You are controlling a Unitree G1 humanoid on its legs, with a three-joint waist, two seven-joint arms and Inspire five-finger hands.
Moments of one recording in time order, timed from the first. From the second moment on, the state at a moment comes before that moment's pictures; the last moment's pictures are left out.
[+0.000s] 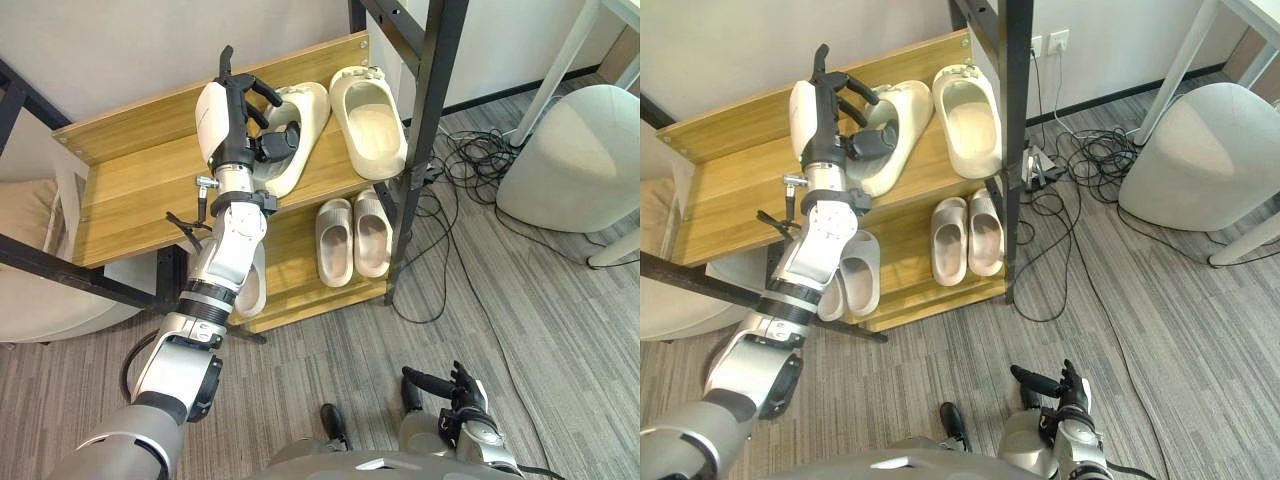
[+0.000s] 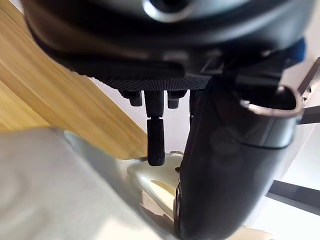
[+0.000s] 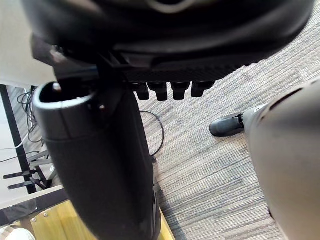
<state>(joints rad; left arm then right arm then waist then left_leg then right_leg) -0.69 0.31 -0.18 0.34 0.35 0.05 0.47 0.04 -0.10 -0.09 0.93 0.20 -0.09 -0.16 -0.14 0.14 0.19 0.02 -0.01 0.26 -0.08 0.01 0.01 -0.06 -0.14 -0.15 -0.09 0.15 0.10</state>
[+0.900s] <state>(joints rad) -0.64 0.27 -0.18 0.08 0.10 -0.02 0.42 0.03 -0.12 -0.01 0.96 0.20 -0.06 -0.16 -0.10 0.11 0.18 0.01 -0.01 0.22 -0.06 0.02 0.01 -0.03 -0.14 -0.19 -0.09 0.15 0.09</state>
